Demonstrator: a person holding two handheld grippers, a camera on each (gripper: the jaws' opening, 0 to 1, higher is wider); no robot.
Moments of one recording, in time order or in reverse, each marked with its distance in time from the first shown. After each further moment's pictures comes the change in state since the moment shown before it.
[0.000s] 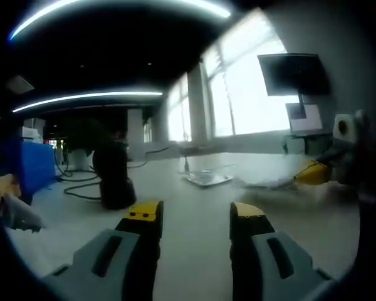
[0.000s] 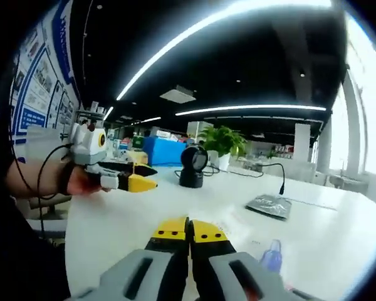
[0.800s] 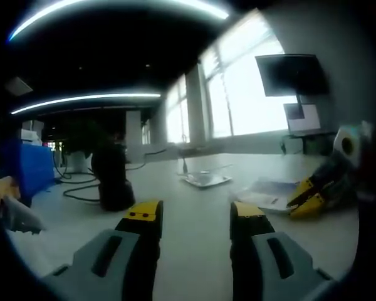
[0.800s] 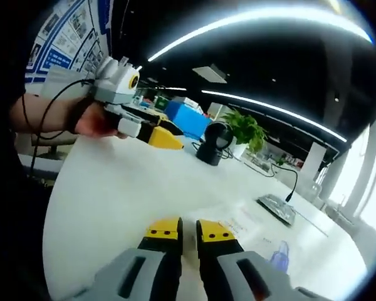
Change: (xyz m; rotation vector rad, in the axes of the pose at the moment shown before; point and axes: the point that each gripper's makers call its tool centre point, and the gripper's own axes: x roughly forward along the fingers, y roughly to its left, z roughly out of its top) left arm 0.000 -0.002 0.000 0.016 -0.007 -0.016; right arm 0.017 0.030 -0.050 -0.319 0.184 0.092
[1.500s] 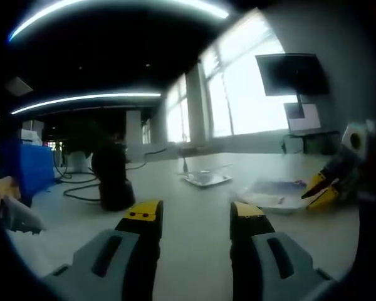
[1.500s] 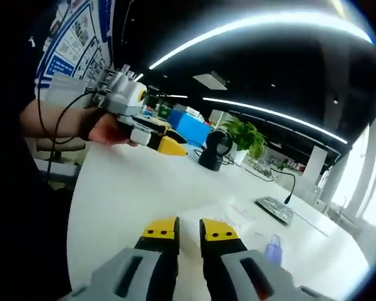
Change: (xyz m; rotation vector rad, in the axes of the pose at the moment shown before) left arm -0.001 0.000 0.000 0.002 0.004 0.002; right arm -0.028 0.008 0.007 0.003 -0.065 0.015
